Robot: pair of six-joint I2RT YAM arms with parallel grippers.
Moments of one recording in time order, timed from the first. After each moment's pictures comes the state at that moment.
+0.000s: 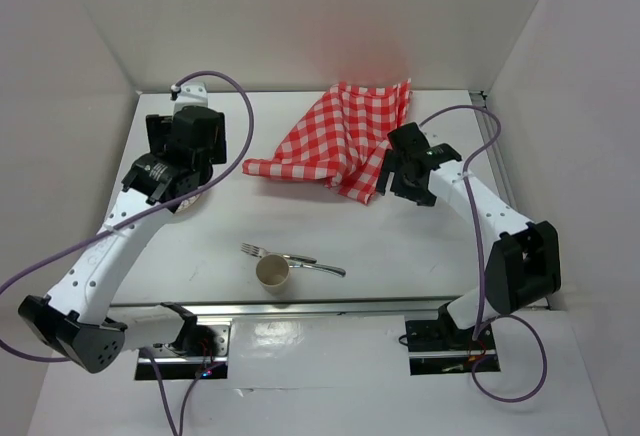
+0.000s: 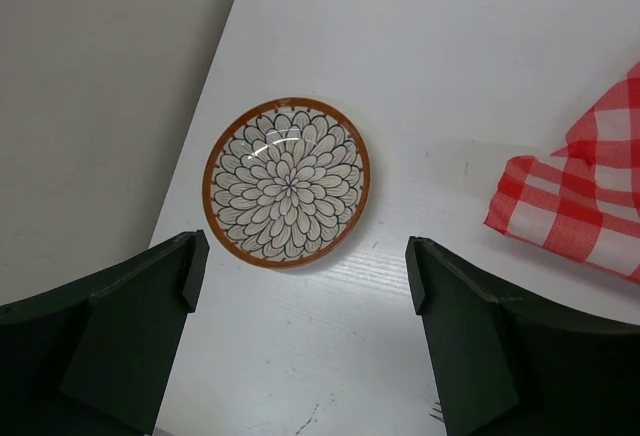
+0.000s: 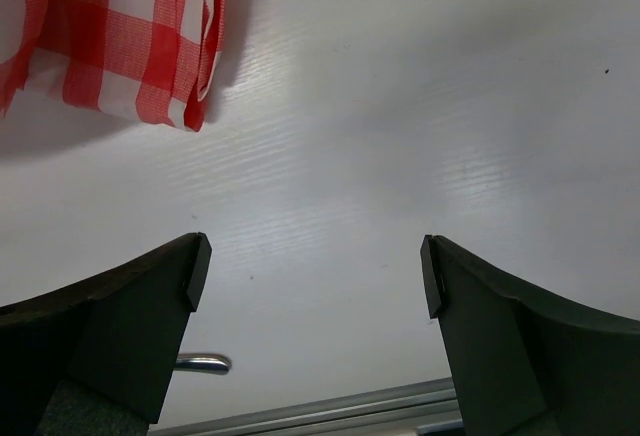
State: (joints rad) left arm -0.43 1.22 1.41 -0.78 -0.78 -0.19; right arm 0.36 1.48 1.21 -0.85 0.27 0.64
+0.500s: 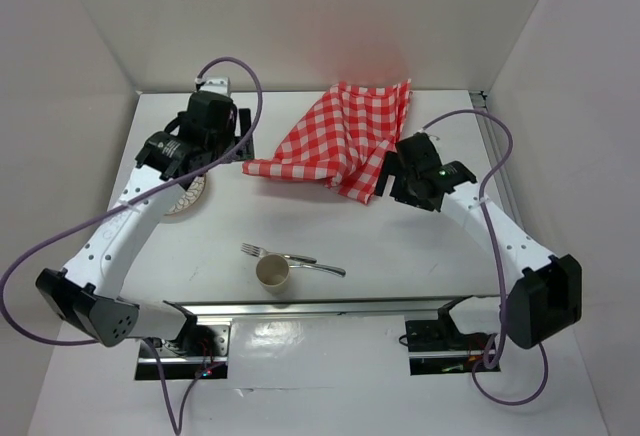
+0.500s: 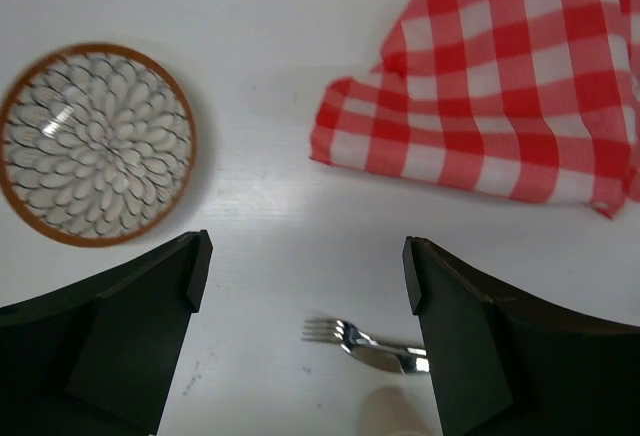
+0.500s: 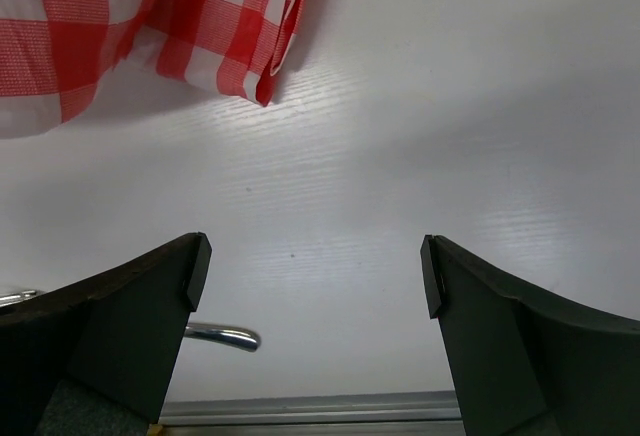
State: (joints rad) left arm -0.43 1.35 1.56 -0.88 -0.43 -0.32; right arm 0.40 1.31 1.11 -0.76 0.22 0.64
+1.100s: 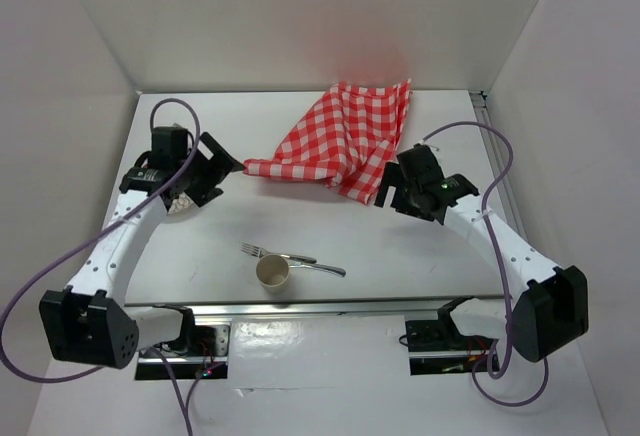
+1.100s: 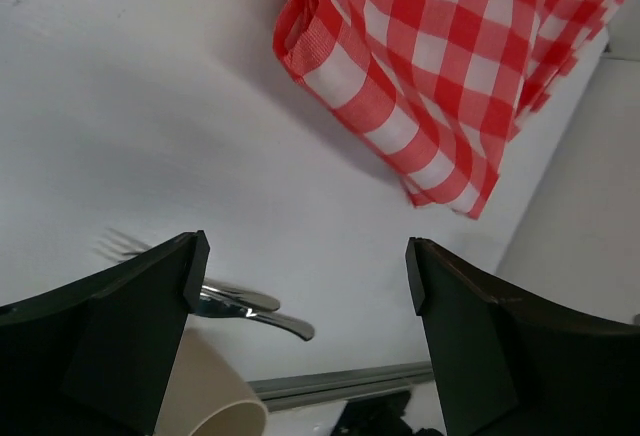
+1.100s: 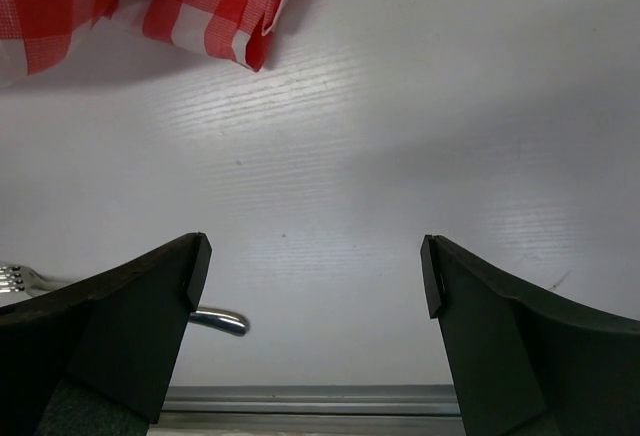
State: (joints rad) left arm -0.12 1.21 1.11 -0.69 0.15 -0.88; right arm 0.42 1.22 0.99 -0.71 0.19 0.64
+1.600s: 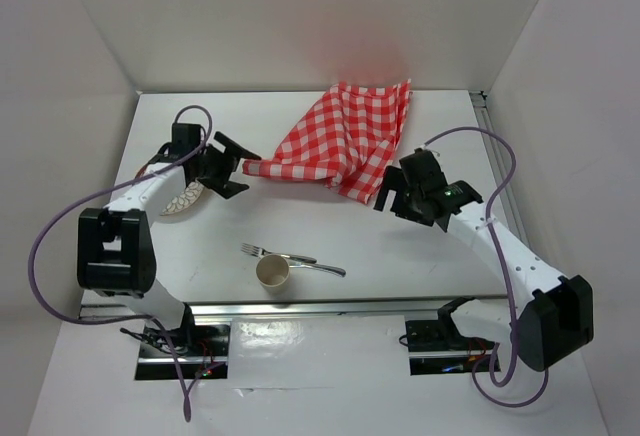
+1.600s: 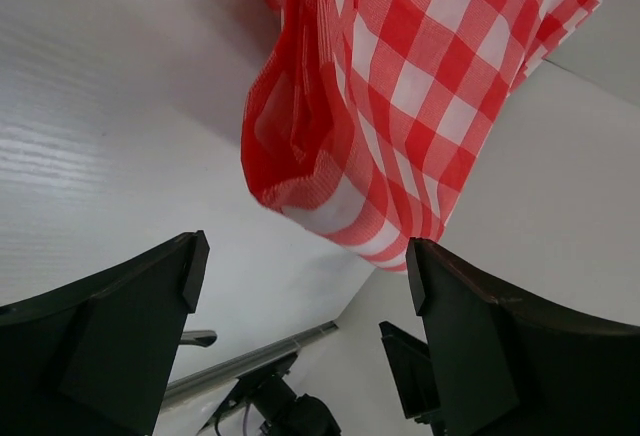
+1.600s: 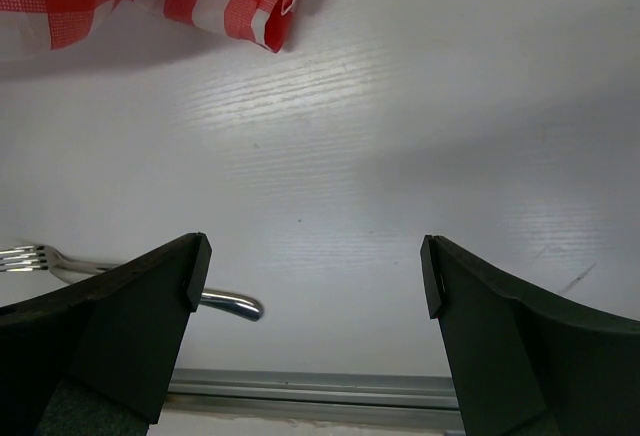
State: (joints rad) left arm -0.02 1.57 1.08 -0.36 0.46 -1.14; right arm 0.42 1.17 0.95 -0.71 0.16 0.66
